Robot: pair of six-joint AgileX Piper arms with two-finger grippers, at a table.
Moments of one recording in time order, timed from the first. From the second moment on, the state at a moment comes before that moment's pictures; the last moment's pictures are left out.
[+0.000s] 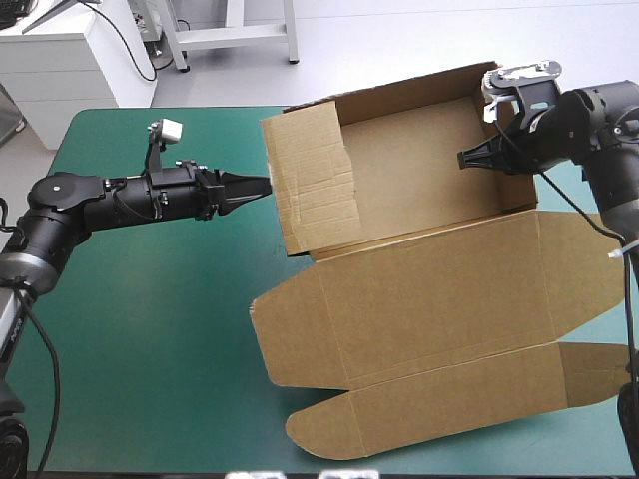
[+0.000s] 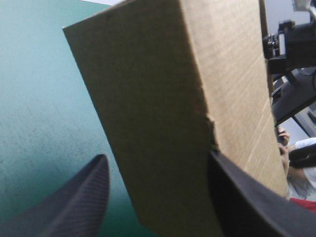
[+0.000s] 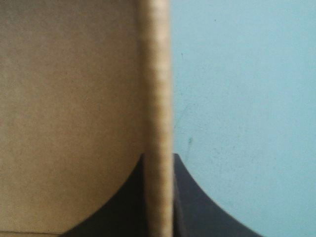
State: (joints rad) left arm -0.02 1.44 -1.22 -1.36 1.11 0.84; right arm 0.16 1.54 -1.81 -0.02 1.23 -0.03
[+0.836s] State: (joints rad) left arm -0.02 1.44 -1.22 -1.34 1.03 0.68; right arm 0.16 1.54 -1.81 0.02 1.19 0.04
